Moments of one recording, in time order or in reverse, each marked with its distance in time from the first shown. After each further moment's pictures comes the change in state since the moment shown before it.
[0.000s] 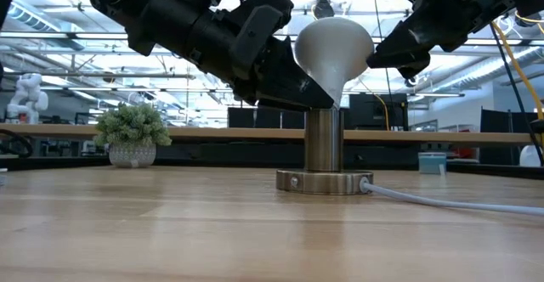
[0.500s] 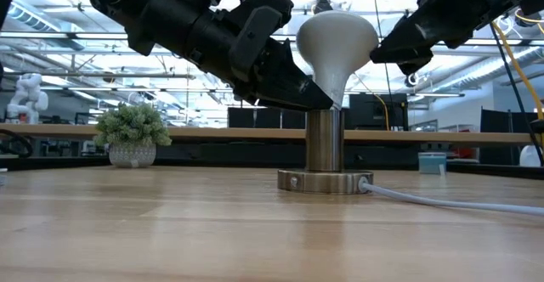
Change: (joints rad) left arm 0.000 0.000 0.000 0.000 -0.004 0.011; right arm 0.033 0.000 0.000 0.014 -0.004 -0.040
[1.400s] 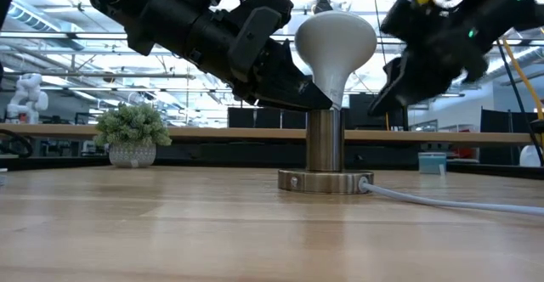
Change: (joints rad) left arm 0.000 0.000 0.000 -0.008 0.000 -0.003; right arm -0.110 0.100 0.001 -0.157 0.177 -0.106
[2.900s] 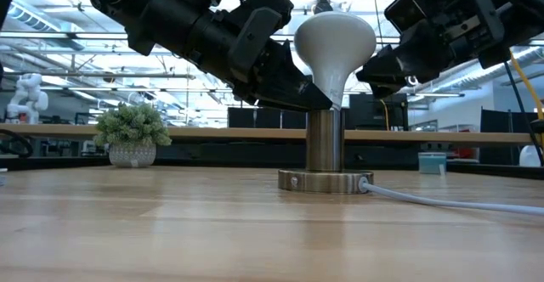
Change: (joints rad) left arm 0.002 0.000 0.000 -0.001 0.001 -0.001; right arm -0.201 -0.041 -0.184 0.560 -0.620 -0.114
